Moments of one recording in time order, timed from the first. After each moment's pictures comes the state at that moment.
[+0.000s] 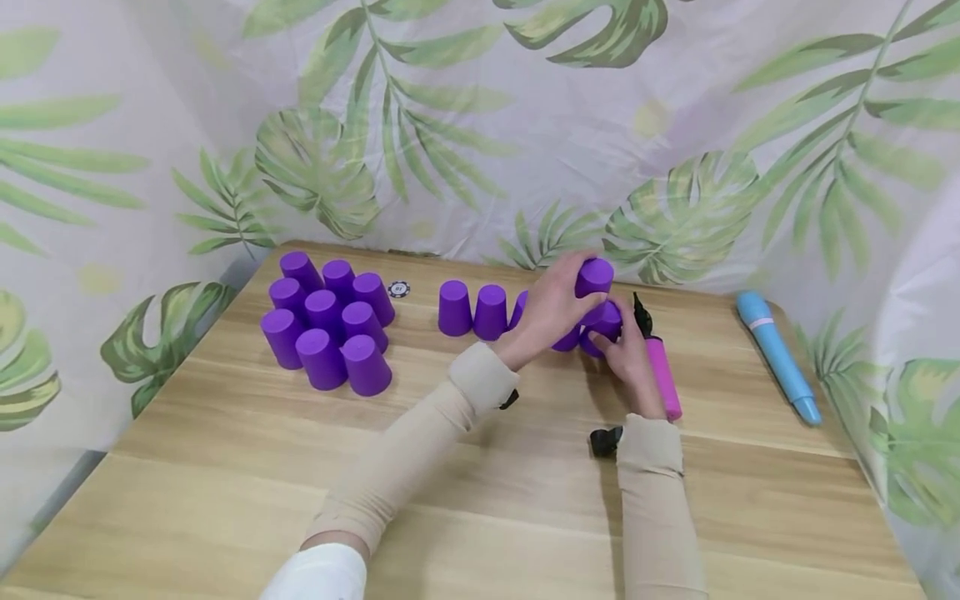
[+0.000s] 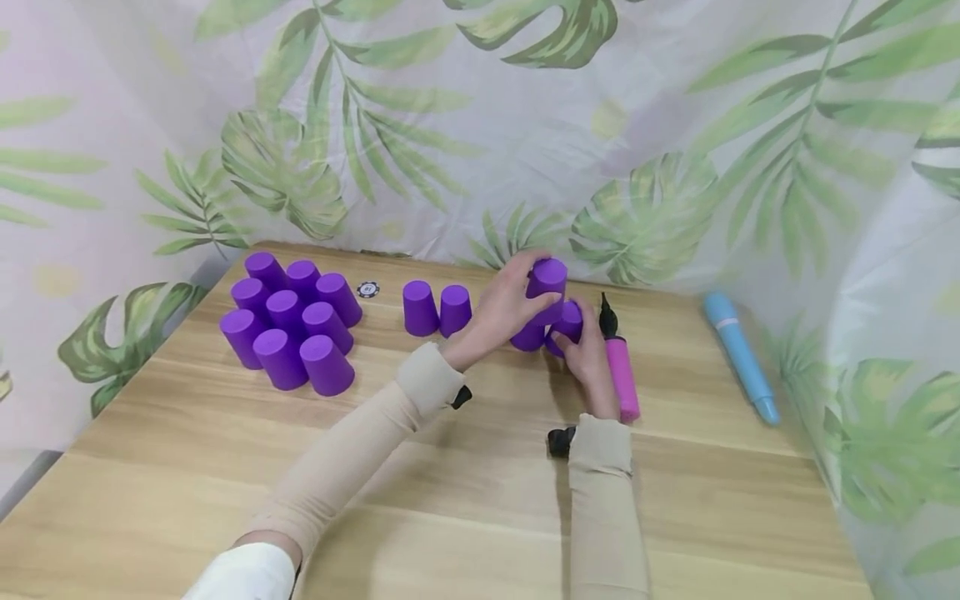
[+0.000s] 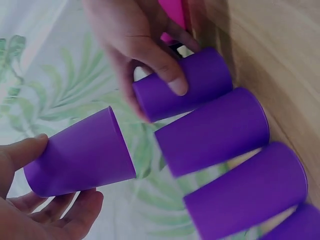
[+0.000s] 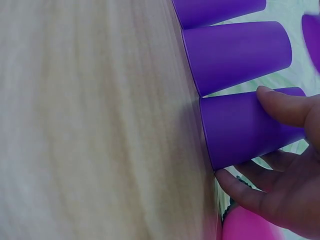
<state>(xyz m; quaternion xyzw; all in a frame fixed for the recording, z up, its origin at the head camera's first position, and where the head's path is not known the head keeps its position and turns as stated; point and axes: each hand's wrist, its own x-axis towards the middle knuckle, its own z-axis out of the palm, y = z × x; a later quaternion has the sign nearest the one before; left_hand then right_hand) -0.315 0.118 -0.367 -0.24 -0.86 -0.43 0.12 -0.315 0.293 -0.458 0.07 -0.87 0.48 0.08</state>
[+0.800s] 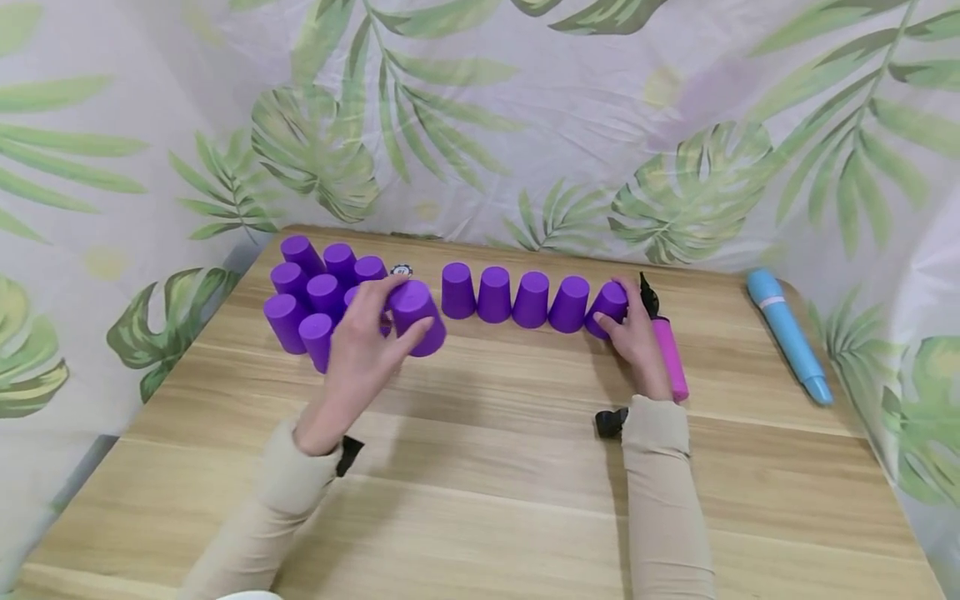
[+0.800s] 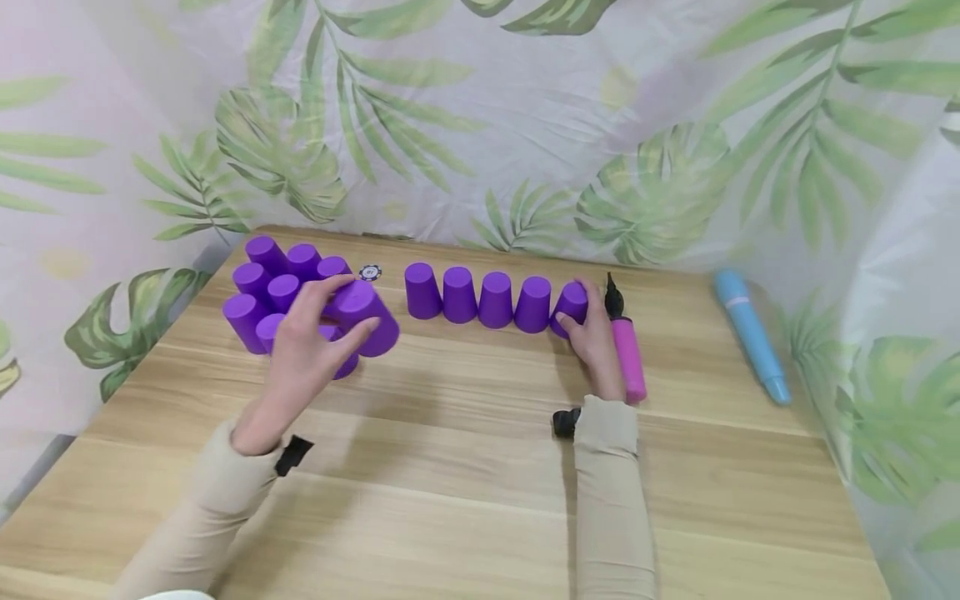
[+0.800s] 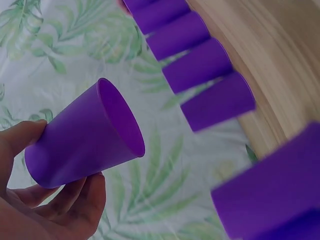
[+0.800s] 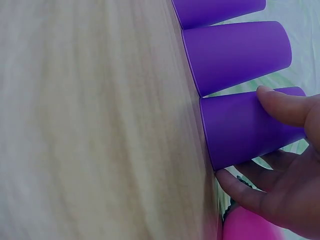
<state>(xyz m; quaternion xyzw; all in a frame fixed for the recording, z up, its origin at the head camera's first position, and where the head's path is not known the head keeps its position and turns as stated) -0.214 -0.071 -0.385 -0.14 -0.86 -0.40 0.30 -0.314 0.293 -0.452 0.04 -0.88 0.47 0.05</state>
